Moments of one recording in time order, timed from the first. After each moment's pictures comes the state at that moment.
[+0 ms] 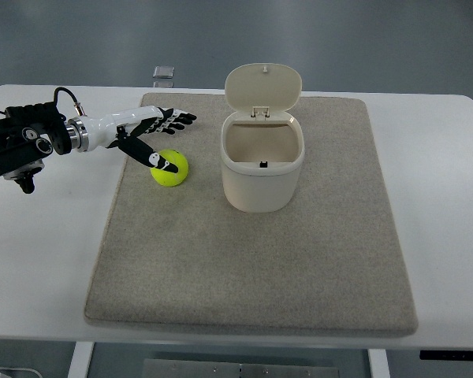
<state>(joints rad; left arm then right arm) -1.12 0.54 0.05 -0.84 0.69 -0.26 -0.43 0.02 0.00 -0.05 0.21 0.04 -0.08 0.14</state>
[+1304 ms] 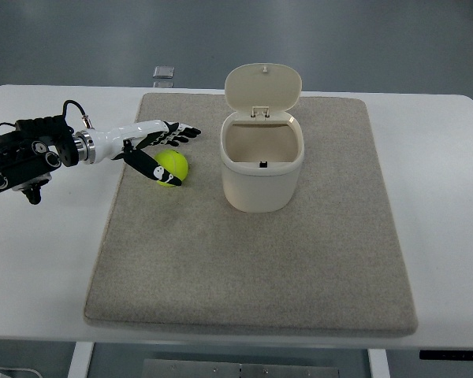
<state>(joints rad) -1.08 0.52 0.05 -0.84 0.73 -0.24 -0.43 0.02 0.00 -0.05 0.21 0.04 -0.08 0.14</state>
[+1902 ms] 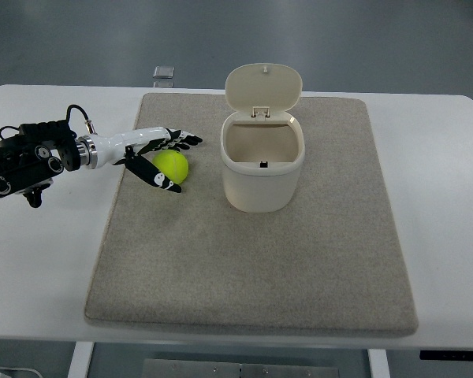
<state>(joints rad) -1.07 0.51 0.05 -0.84 0.78 -0.24 -0.43 0.02 0.00 -0.05 0.21 0.04 -0.08 0.14</state>
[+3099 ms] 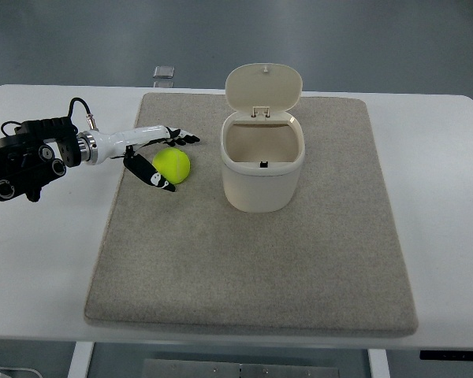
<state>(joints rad) -1.08 0.51 0.05 -0.83 0.94 -0.15 -0.43 0.02 0.00 -0.05 0.21 0.04 -0.08 0.14</state>
